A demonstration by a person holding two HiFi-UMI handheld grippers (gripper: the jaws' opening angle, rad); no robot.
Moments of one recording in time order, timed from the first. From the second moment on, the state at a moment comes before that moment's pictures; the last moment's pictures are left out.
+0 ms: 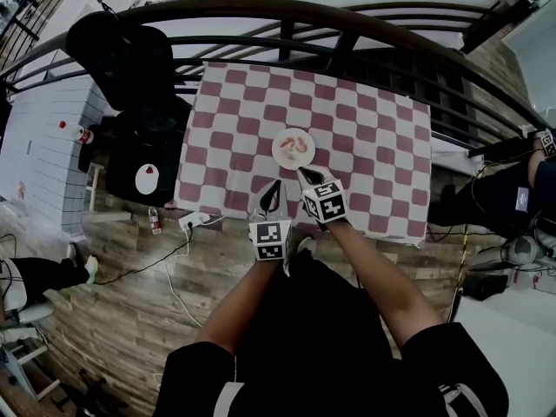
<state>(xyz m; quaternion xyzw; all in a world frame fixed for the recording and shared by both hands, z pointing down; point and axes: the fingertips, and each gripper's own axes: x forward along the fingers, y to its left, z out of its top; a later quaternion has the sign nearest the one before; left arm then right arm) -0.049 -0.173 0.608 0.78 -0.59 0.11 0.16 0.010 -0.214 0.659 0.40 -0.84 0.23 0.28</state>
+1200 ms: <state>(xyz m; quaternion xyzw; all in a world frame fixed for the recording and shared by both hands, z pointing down) 0.037 -0.125 0.434 0.86 -0.50 -0.01 0.10 0.101 -0.118 0.410 0.55 -0.83 0.07 0.06</state>
